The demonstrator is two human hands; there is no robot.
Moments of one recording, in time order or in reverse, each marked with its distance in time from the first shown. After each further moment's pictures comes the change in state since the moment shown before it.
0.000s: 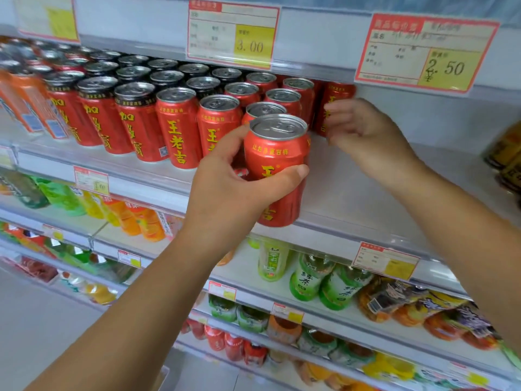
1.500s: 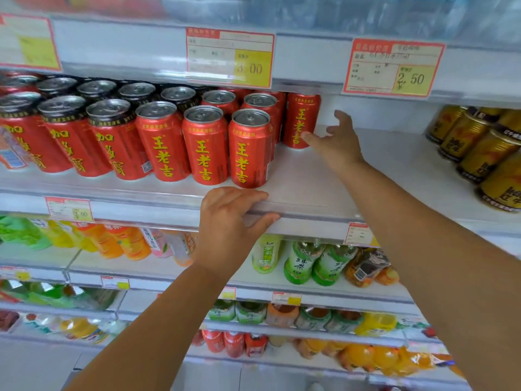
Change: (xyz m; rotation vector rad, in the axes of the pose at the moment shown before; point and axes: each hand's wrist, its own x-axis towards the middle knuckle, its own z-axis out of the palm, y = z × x) left_hand 0.010 -0.104 -0.020 0.680 -0.112 0.500; right_hand 0.014 0.030 0.023 -0.135 0.322 0.426
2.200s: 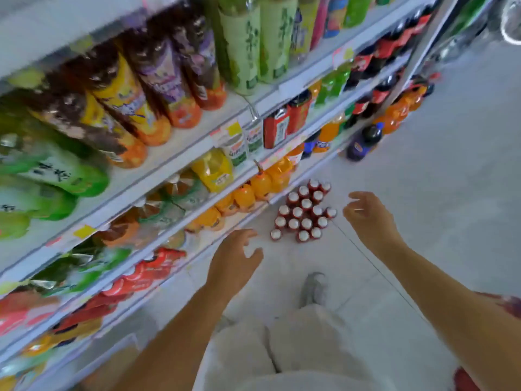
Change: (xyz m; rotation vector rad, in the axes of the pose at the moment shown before) left_hand -0.304 0.231 0.232 -0.275 -1.313 -0.247; right_hand -0.425 0.423 -0.262 0.033 0.360 0.944
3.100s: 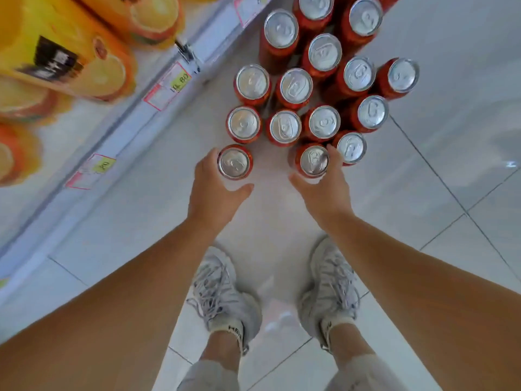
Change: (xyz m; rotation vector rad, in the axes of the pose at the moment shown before) left_hand 0.351 -0.348 0.436 0.048 -0.134 -0.254; right_hand 0.314 0.466 0.353 -0.085 -0.068 0.381
